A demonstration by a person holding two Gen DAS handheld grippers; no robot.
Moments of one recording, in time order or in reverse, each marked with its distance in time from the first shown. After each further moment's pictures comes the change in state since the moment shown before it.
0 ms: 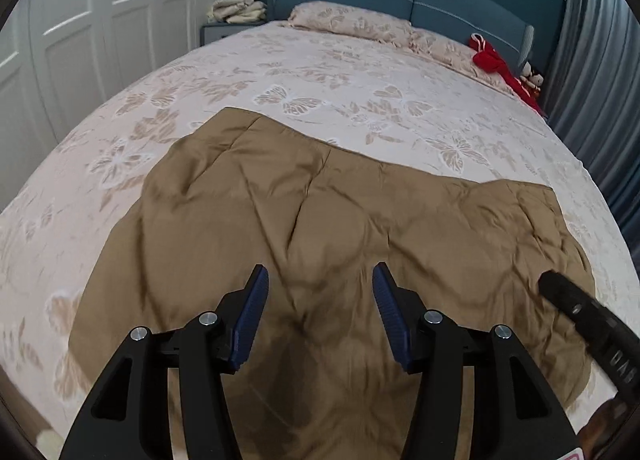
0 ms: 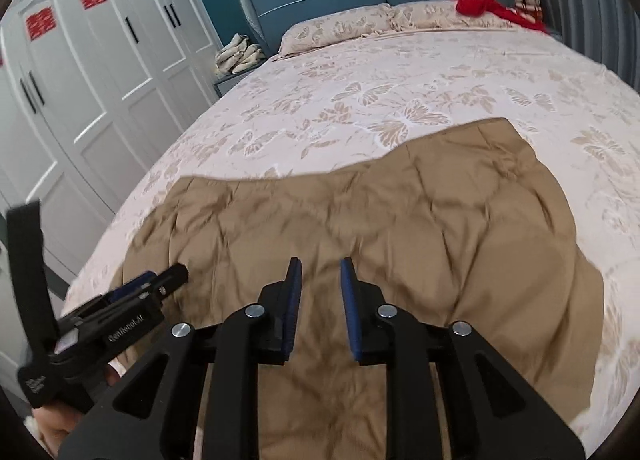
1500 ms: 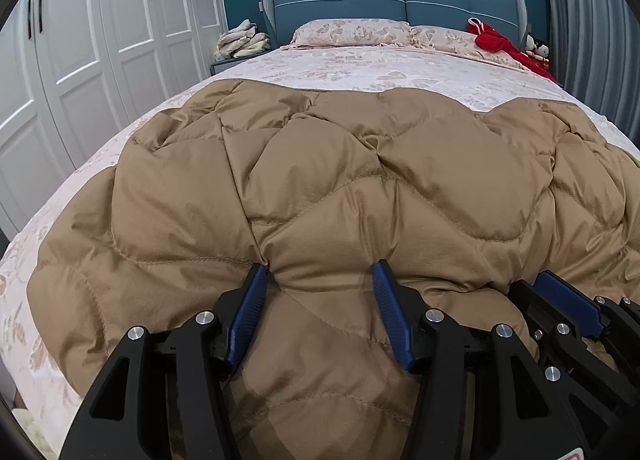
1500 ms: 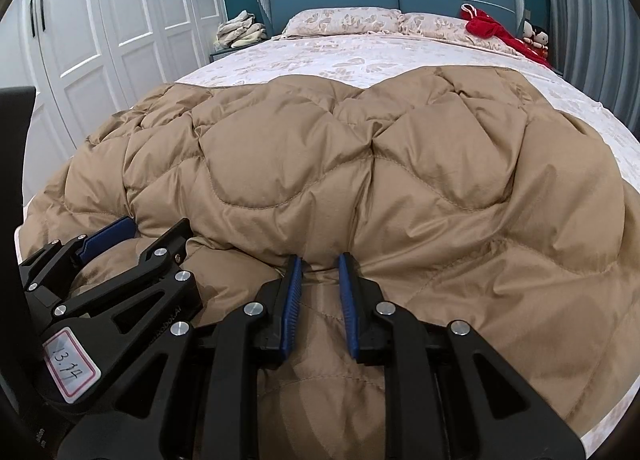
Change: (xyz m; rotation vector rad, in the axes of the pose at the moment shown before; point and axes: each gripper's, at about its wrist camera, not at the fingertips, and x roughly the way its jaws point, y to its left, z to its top) left arm 0.042 -0.031 -0.066 0.132 -0.105 0.167; right arm 0.054 0.014 -0.078 -0.160 -0.017 -0.127
